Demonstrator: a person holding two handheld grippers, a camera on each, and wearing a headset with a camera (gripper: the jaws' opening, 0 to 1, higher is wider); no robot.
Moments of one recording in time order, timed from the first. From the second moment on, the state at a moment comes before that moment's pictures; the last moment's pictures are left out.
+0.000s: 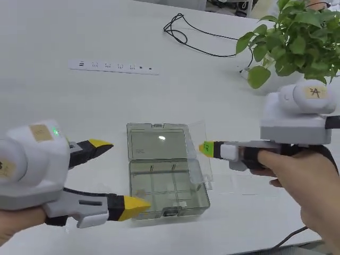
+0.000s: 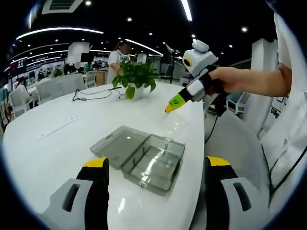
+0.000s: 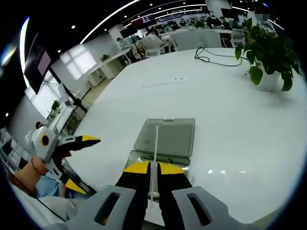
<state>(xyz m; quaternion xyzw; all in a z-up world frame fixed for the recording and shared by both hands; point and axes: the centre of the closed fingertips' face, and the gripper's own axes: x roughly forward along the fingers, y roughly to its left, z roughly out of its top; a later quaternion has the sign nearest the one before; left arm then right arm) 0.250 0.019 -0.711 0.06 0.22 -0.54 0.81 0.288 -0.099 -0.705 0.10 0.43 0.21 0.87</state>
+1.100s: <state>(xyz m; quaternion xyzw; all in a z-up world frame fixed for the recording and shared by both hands) 0.246 0.026 -0.724 0.05 0.22 -0.55 0.81 0.275 -0.095 -0.774 0.13 0.57 0.15 0.80</state>
